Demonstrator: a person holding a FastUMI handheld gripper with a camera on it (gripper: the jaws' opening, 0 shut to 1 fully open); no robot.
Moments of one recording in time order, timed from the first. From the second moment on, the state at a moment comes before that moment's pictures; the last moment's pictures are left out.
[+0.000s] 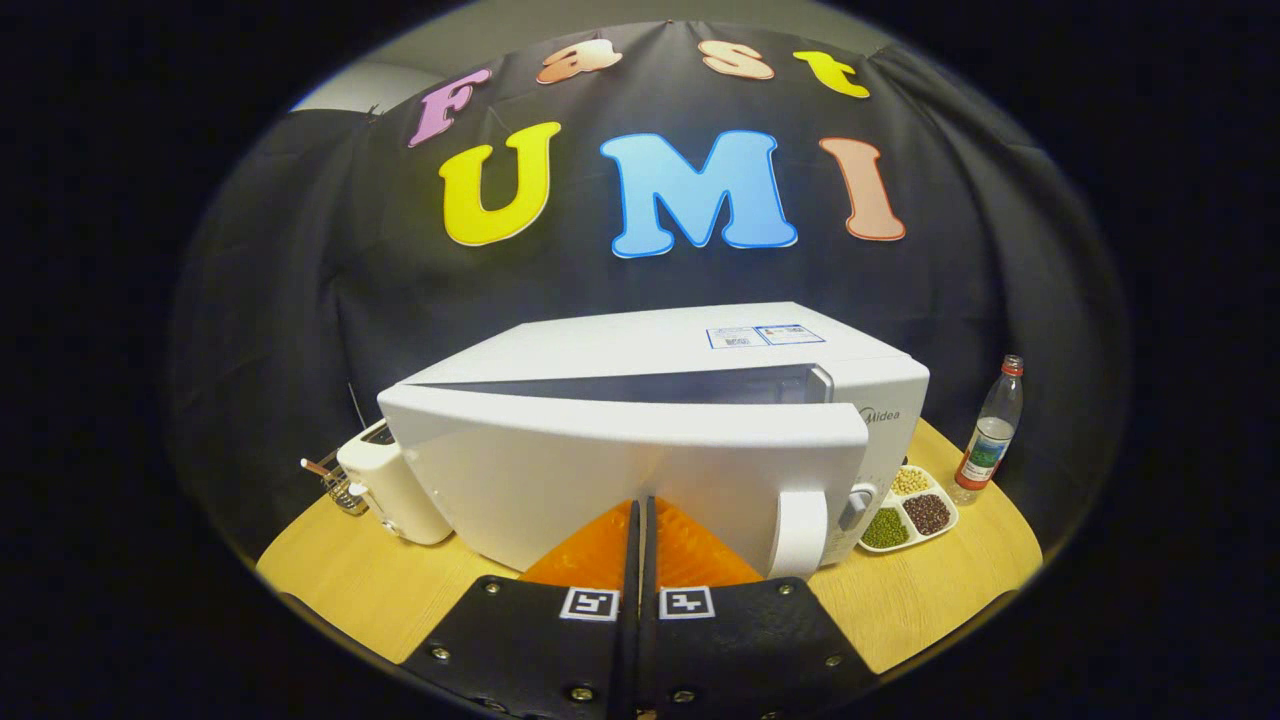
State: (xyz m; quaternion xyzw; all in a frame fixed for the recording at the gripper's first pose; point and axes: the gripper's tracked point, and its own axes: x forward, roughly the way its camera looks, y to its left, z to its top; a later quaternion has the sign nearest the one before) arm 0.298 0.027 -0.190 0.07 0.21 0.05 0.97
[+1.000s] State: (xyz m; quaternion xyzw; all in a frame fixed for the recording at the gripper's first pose) arm 0.237 0.024 -0.129 0.01 0.15 0.02 0.99
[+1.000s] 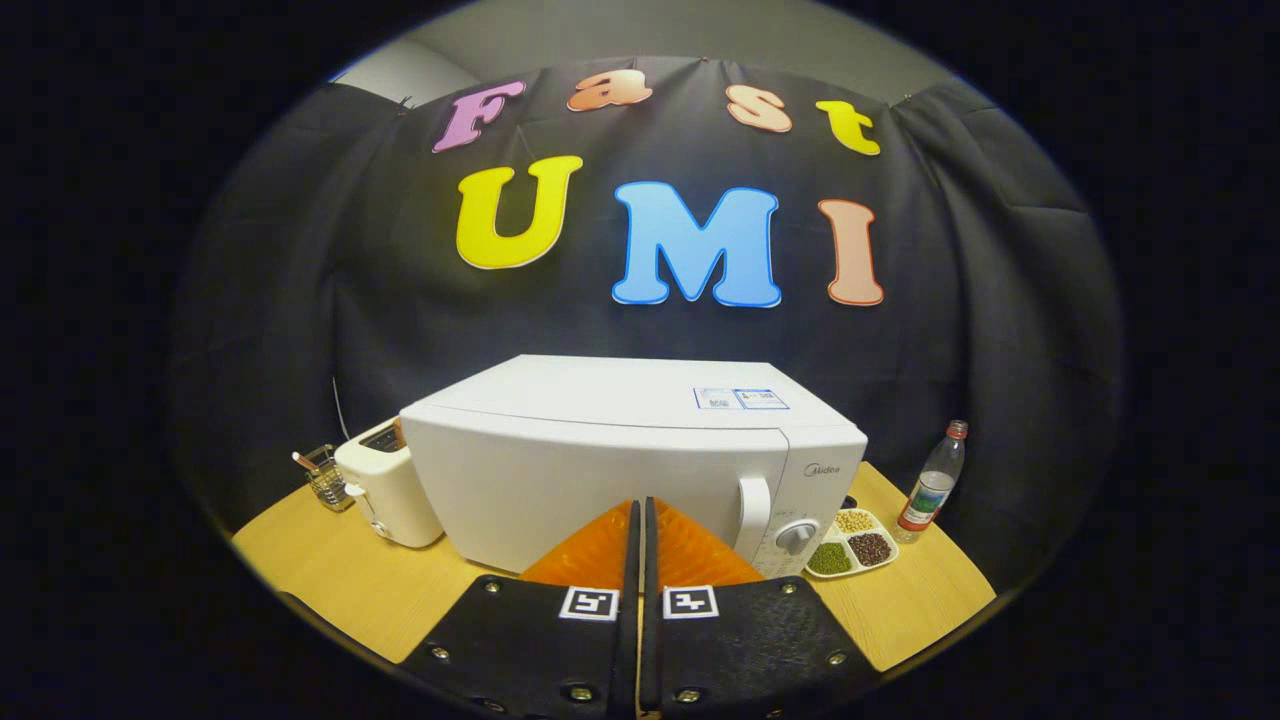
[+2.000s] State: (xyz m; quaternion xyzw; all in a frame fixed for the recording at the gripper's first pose) arm 0.073 0.002 -0.072 0.03 0.09 0.02 1.00
